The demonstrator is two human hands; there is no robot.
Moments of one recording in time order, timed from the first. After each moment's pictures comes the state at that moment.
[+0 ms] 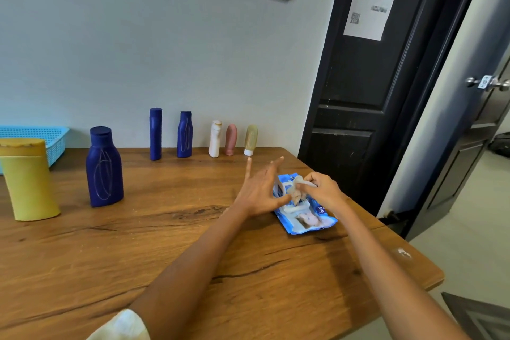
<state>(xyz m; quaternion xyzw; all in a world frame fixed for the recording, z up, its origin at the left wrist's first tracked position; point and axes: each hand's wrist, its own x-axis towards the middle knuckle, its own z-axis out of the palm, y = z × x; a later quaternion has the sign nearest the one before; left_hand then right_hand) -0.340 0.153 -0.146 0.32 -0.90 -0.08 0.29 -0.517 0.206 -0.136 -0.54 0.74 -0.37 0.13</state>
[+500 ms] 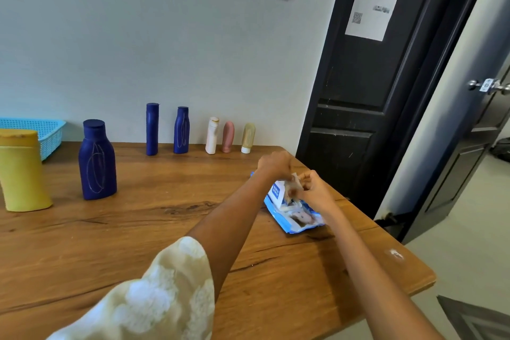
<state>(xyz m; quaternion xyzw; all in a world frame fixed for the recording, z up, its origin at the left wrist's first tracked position) -0.406 0.127 -0.096 0.40 -0.89 -0.13 0.18 -0.511 0.211 -0.146 -0.50 0.71 -0.44 0.22</state>
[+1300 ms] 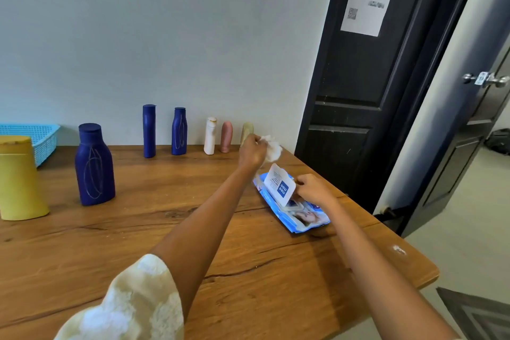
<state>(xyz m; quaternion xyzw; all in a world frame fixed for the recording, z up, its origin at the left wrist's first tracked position) -0.375 0.102 -0.100 0.43 -0.63 -0.44 0.48 -0.507 0.197 -0.131 -0.56 0.78 -0.25 0.14</state>
